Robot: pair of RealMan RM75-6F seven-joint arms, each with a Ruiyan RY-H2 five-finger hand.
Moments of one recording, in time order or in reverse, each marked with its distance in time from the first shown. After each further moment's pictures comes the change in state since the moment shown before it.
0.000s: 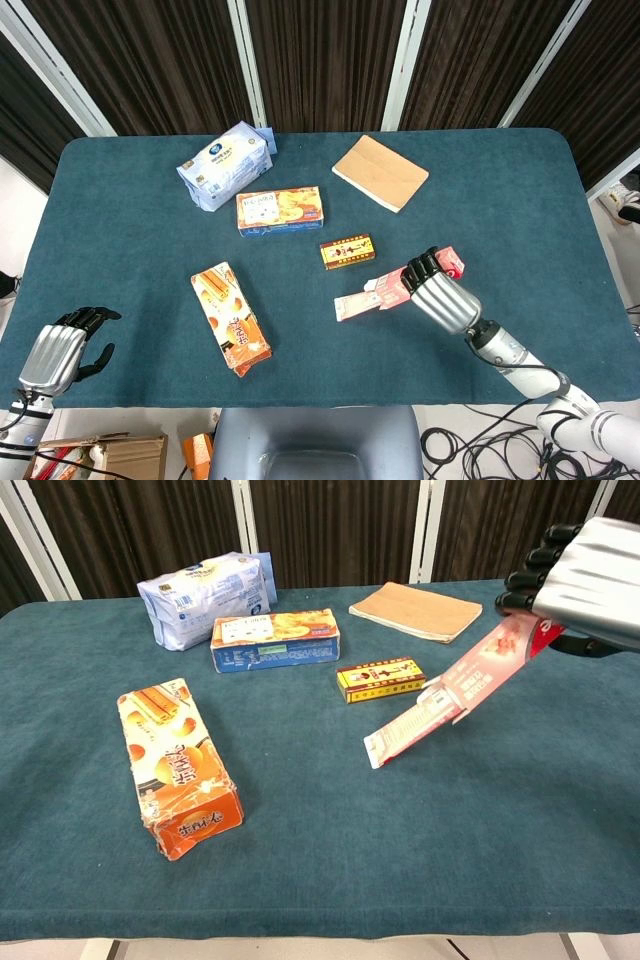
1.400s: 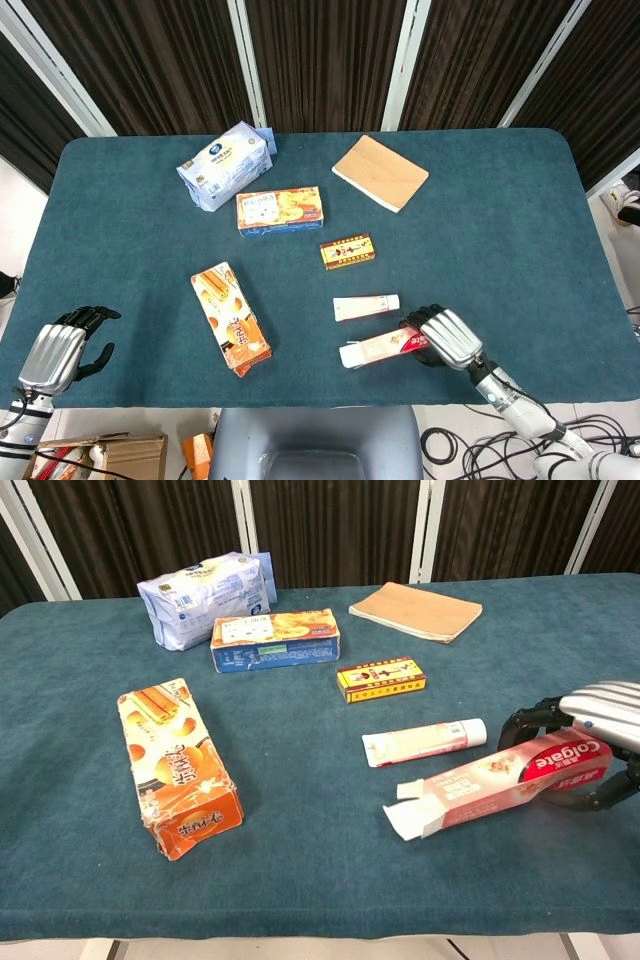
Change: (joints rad) left arm -0.003 0.000 -0.002 0.002 0.000 -0.002 -0.006; right arm -0.118 -0.071 -0.120 -0.051 0.121 -0.154 0.841
